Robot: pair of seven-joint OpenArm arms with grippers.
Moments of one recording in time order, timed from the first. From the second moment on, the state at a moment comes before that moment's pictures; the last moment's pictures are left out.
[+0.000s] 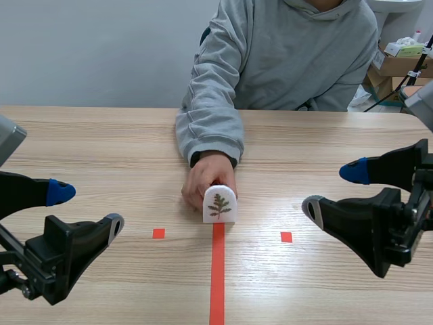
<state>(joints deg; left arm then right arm) 38.2 -24.6 -8.5 120.2 -25.2 -27.9 20.8 -28.4 30.8 12.3 111.0 41.7 45.3 -26.1</state>
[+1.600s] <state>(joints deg) 38.2 -24.6 -8.5 120.2 -25.2 -27.9 20.8 -28.4 30.8 12.3 111.0 39.7 45.3 -27.2</state>
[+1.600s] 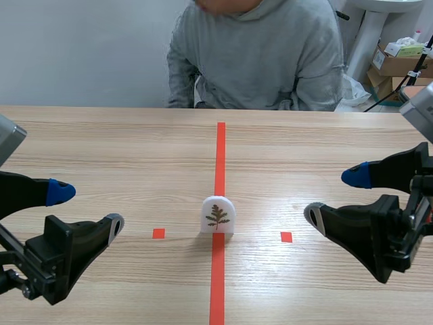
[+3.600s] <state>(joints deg) 38.2 -24.6 -8.5 120.2 -24.6 -27.9 20.8 -4.5 33.8 -8.3 91.5 16.5 45.3 -20.9</state>
